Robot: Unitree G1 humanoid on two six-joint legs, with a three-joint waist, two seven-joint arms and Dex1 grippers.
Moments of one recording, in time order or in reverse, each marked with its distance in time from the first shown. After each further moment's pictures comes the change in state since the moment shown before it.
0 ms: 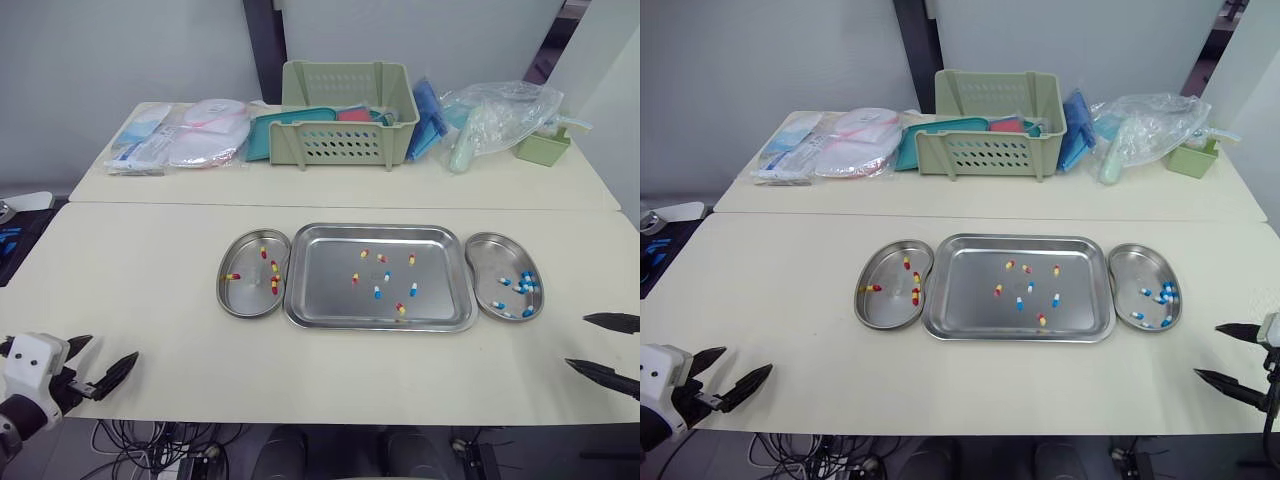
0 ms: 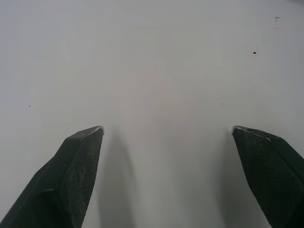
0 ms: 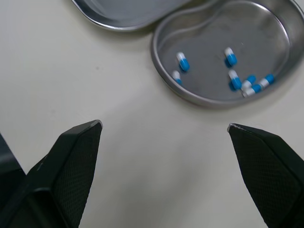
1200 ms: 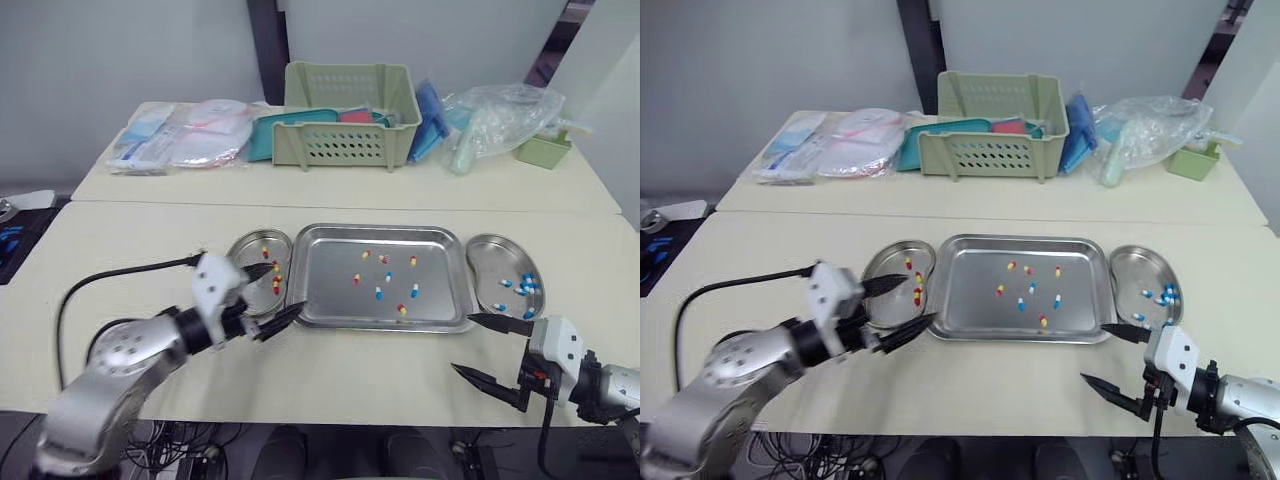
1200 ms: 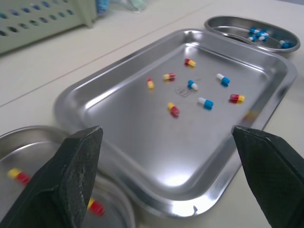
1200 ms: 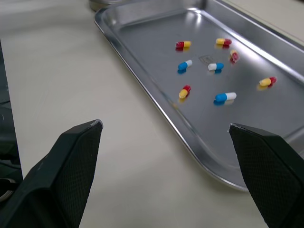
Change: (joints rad) left arm -0.494 -0.130 -0.603 -0.715 -0.094 0.562 0.273; right arm -0.035 0.247 0.377 -0.285 0.006 -0.062 -0.273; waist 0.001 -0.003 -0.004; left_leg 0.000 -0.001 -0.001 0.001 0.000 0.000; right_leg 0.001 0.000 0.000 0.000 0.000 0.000
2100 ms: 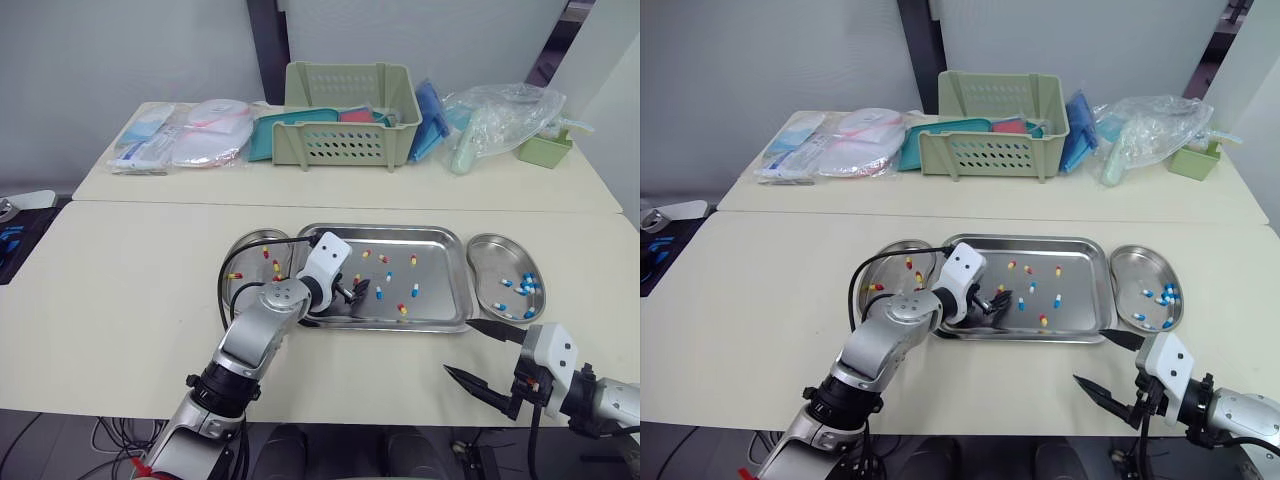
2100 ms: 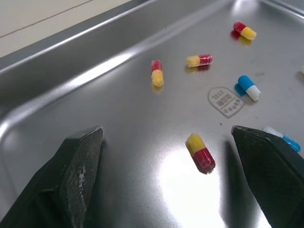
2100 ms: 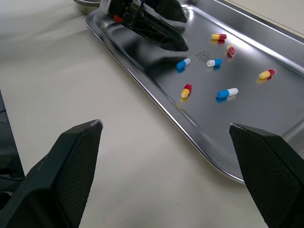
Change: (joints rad) left arm -0.358 -0.367 -0.320 0.473 0.361 0.129 0.228; right arm 0.064 0.027 0.006 -0.117 0.009 0.076 -0.119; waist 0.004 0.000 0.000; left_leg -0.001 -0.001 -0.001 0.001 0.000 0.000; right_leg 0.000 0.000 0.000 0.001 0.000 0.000
